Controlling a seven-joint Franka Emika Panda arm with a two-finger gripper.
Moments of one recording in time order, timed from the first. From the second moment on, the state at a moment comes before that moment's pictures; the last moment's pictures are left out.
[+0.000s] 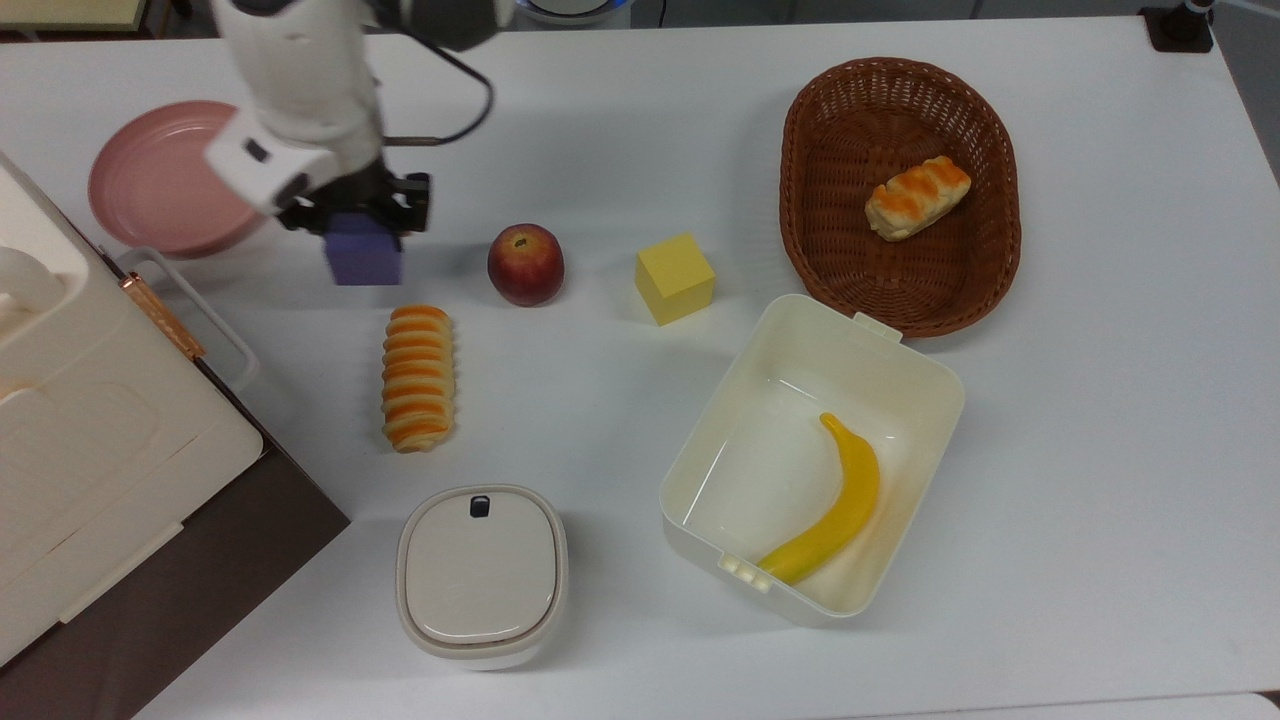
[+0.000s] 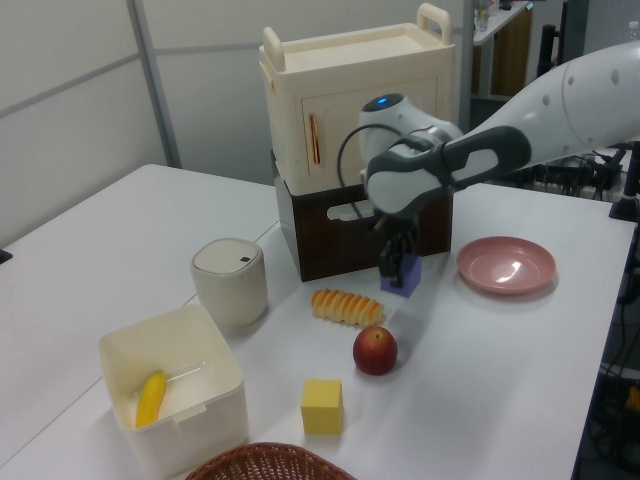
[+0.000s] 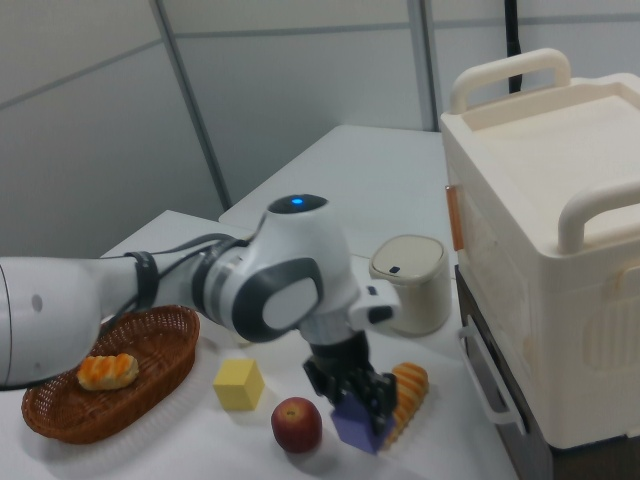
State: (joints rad) arm -0.19 0.26 -0.02 -1.82 -0.13 2.05 -0.22
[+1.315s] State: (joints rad) arm 0.01 0.39 -0.02 -1.65 -0.12 2.04 0.02
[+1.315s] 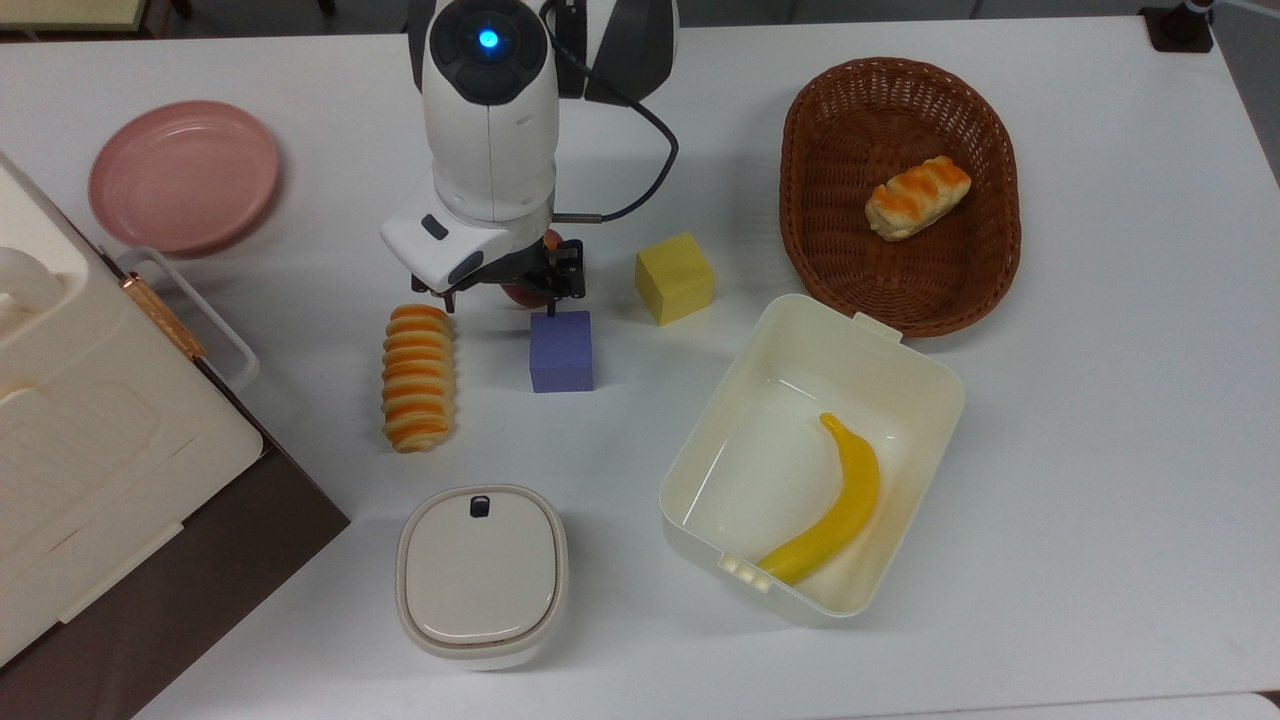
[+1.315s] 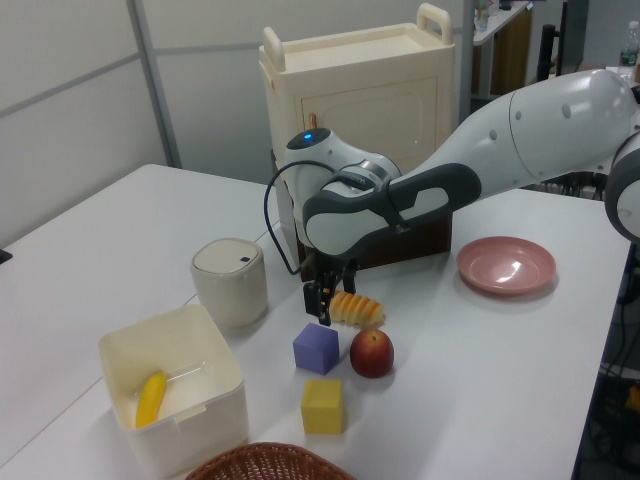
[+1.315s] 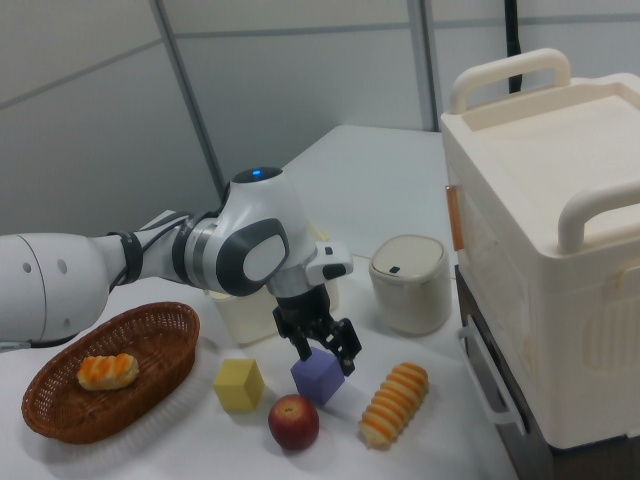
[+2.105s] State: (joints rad) arm 0.07 0.06 -0.02 -1.60 -0.09 1.63 0.06
